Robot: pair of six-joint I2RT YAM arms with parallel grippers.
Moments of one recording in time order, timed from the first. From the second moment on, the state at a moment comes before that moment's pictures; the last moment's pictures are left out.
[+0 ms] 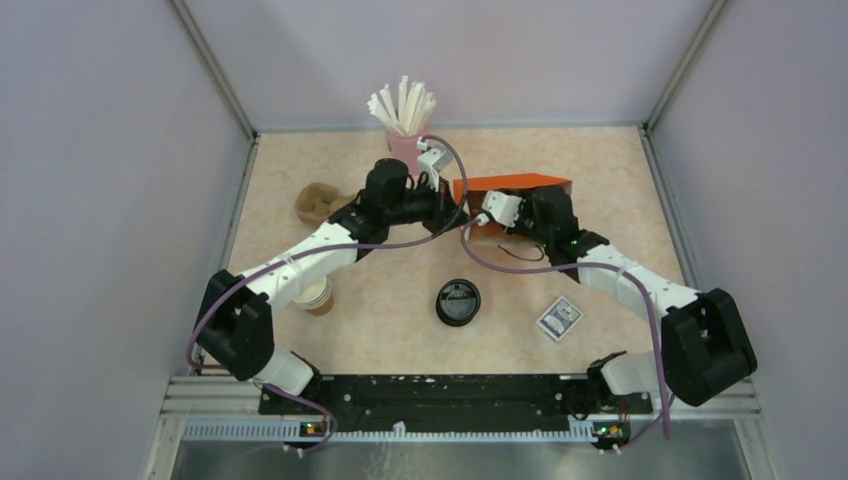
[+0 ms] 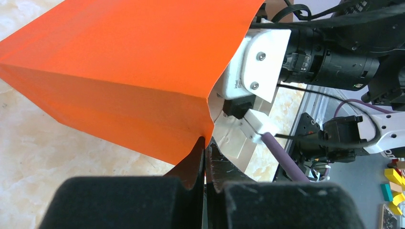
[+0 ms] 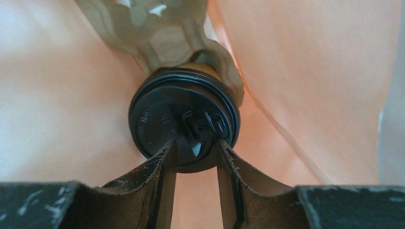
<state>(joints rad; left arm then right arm) -0.63 1.50 1.13 0.04 0.54 -0.36 0.46 1.32 0.79 -0.01 0.09 -0.94</state>
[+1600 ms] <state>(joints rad) -0.63 1.50 1.13 0.04 0.54 -0.36 0.46 1.27 0.78 0.04 0.27 -0.92</state>
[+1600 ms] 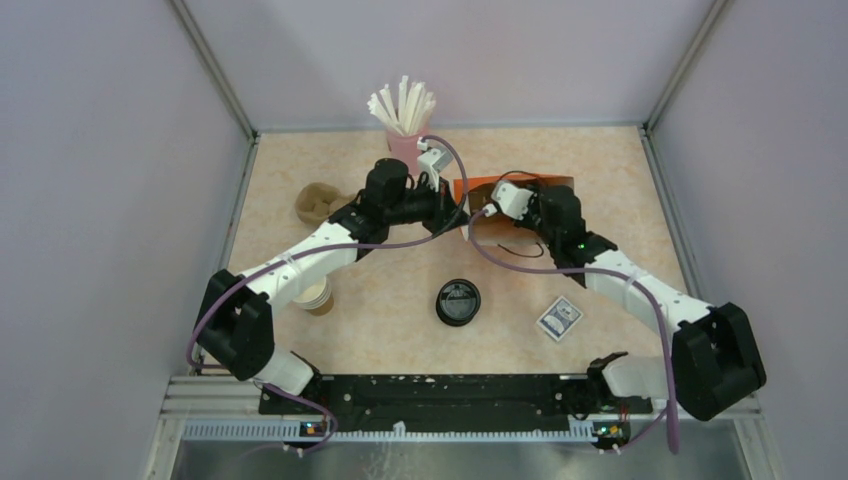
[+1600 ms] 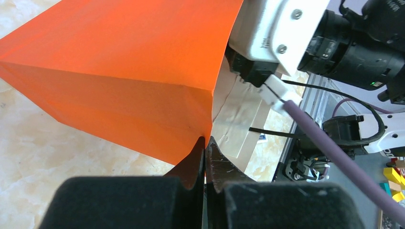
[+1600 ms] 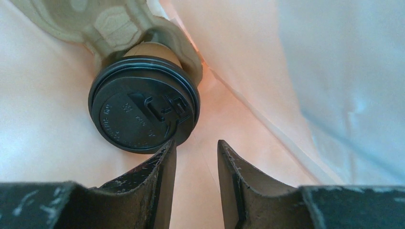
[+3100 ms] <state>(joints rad) -0.63 1.58 1.37 -0.09 0.56 -0.51 0.46 0.98 0.96 -0.44 -0.11 -0.62</state>
